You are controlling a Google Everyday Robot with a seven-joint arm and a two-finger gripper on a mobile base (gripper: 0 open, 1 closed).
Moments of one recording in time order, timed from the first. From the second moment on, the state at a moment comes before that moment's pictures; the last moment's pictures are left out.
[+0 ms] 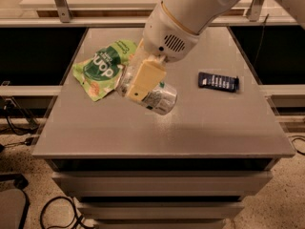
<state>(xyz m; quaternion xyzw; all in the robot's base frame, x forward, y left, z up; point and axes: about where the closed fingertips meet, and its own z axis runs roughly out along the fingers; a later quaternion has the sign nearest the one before) 0.466 0.029 0.960 -0.68 0.68 0.18 0.22</state>
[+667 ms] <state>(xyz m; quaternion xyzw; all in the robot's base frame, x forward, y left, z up) 0.464 0.032 0.967 -0.67 0.68 0.19 0.23</state>
